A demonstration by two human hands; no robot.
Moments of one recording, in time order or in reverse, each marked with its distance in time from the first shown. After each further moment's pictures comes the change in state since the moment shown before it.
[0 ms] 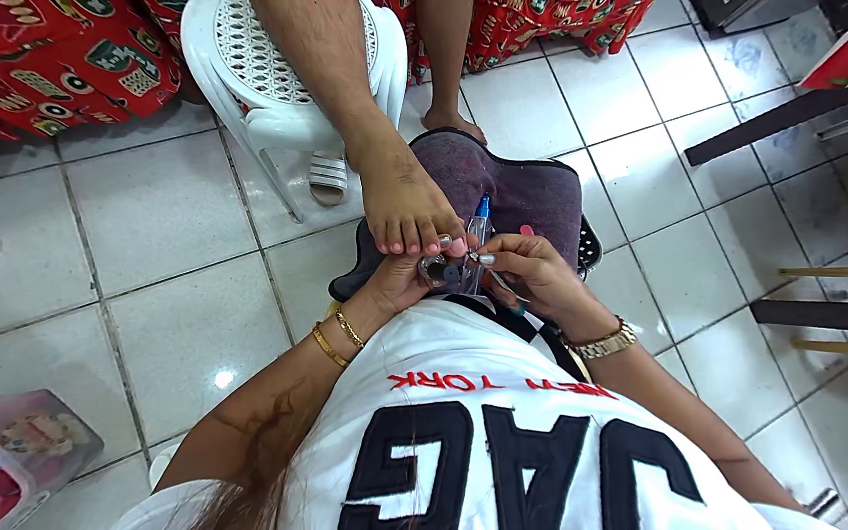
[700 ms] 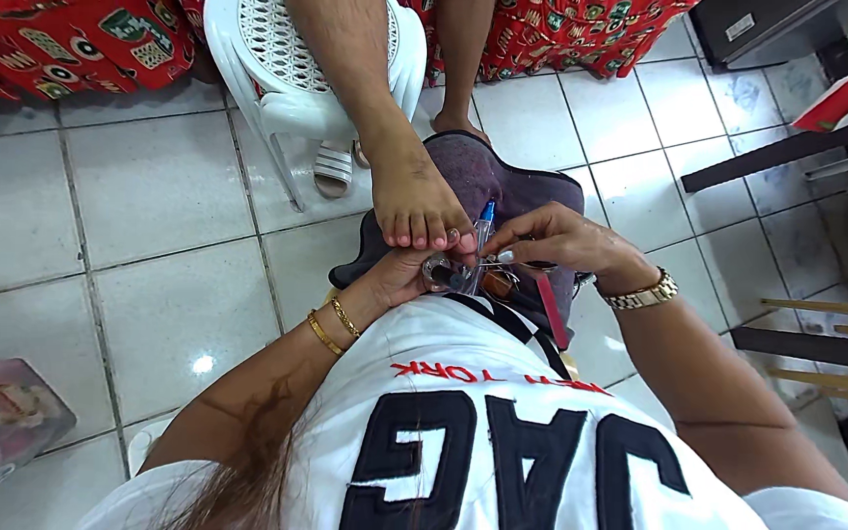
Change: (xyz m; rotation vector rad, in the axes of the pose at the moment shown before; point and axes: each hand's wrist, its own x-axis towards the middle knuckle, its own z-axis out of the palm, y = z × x) left_hand 0.009 0.008 0.002 0.075 -0.013 -0.128; right_hand 0.036 -0.060 -0.042 -0.557 -0.512 -0.105
